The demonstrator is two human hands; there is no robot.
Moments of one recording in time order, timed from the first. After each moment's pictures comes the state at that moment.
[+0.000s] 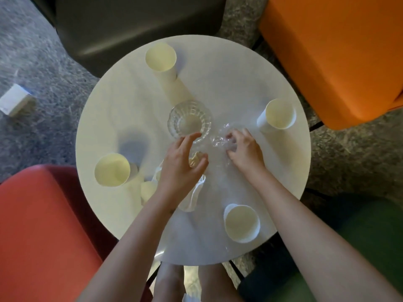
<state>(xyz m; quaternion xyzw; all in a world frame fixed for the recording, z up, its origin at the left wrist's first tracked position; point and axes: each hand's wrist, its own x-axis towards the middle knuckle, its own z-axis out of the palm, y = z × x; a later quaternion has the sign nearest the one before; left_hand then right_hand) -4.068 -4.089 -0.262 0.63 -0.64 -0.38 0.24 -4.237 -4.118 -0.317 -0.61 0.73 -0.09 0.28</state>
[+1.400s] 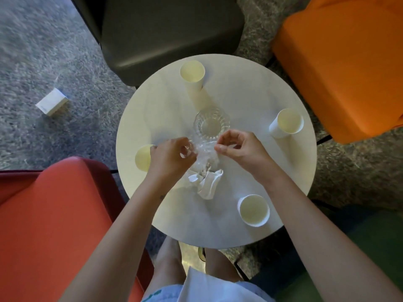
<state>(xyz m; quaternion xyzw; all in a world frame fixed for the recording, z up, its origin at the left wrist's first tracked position) -4.007 -4.081 -0.199 0.70 -0.63 -0.32 0.14 -4.184 -4.096 -0.206 -0.51 0.56 -0.29 0.59</state>
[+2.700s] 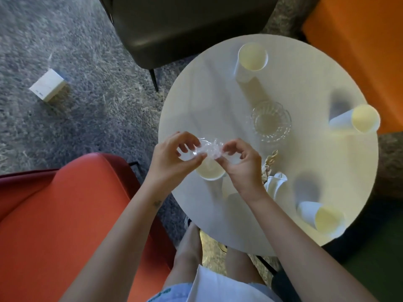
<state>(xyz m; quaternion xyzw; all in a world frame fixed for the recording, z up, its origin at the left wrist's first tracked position) -3.855 -4.104 -0.248 0.61 -0.61 -0.42 0.28 -4.016 -4.086 -0.270 -0.52 0.68 -0.35 0.38</state>
